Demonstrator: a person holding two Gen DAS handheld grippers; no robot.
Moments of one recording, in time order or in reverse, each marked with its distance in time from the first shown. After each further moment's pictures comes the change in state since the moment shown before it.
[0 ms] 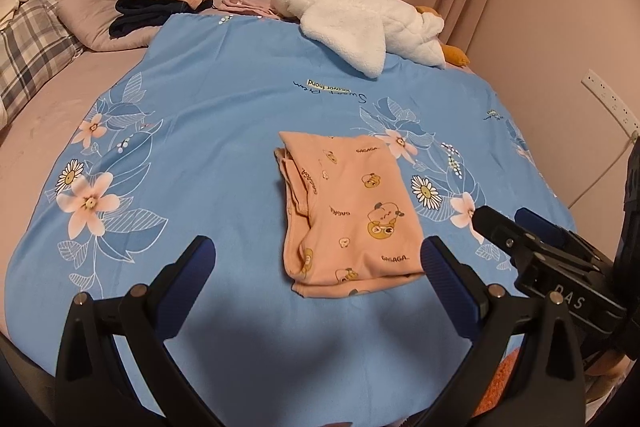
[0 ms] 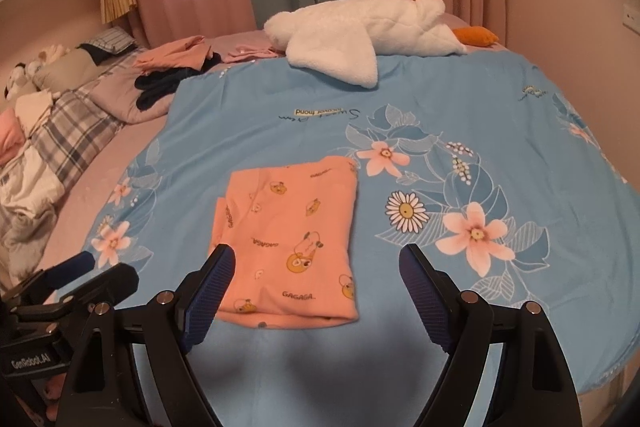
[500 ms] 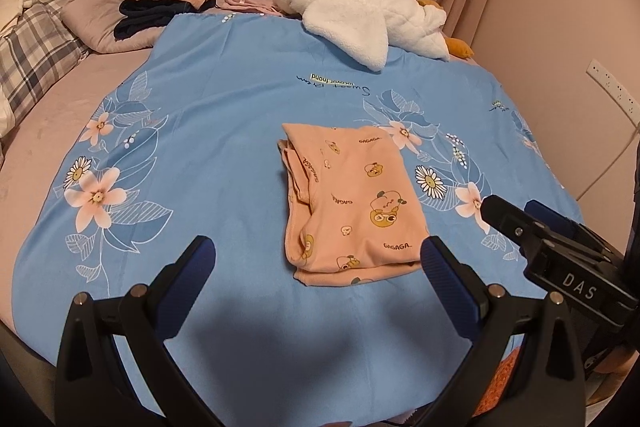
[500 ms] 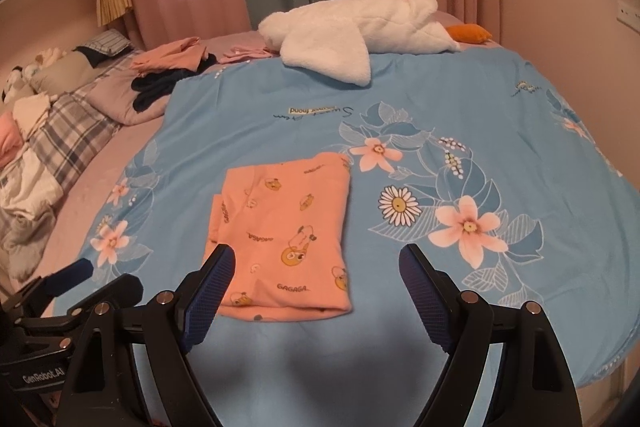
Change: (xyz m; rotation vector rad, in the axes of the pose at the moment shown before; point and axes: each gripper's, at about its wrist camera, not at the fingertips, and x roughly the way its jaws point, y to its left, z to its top) left arm -0.002 -0.009 -0.011 0.015 0.009 0.037; right arm -0.010 -0.003 -0.009 0.016 0.001 -0.014
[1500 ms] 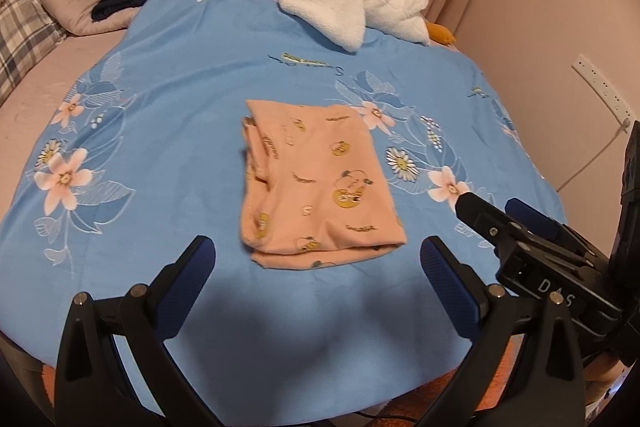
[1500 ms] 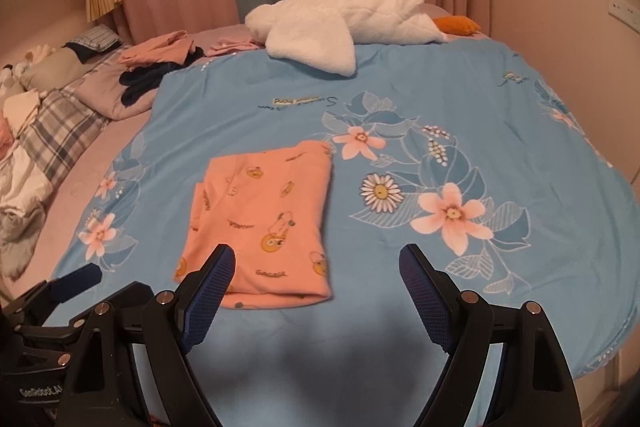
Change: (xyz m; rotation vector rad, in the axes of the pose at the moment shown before) left arm 0.013 -0.024 -0.008 -0.012 0.064 -0.089; right arm -0.004 -0.011 -0.007 0.019 0.022 -0.053
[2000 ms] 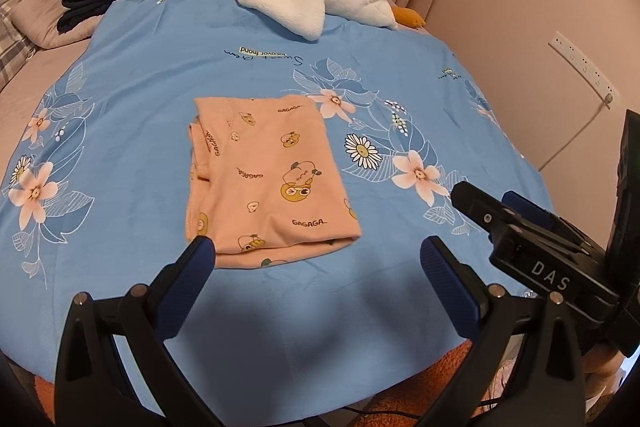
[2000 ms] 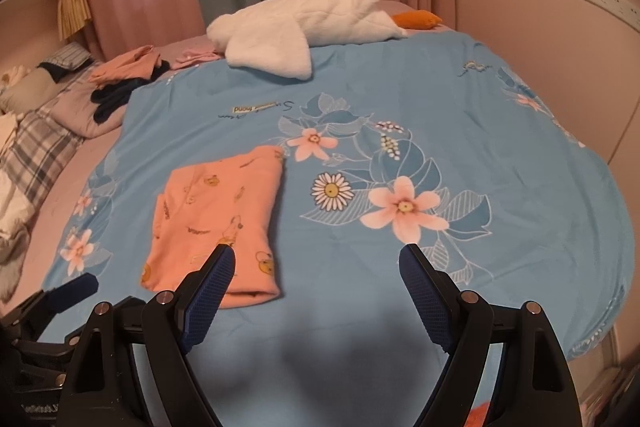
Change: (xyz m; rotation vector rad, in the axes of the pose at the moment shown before) left arm 0.011 -0.037 -0.002 0.067 0.031 -0.063; right arm -0.009 -0.036 -0.003 0.069 -0.011 -0.072
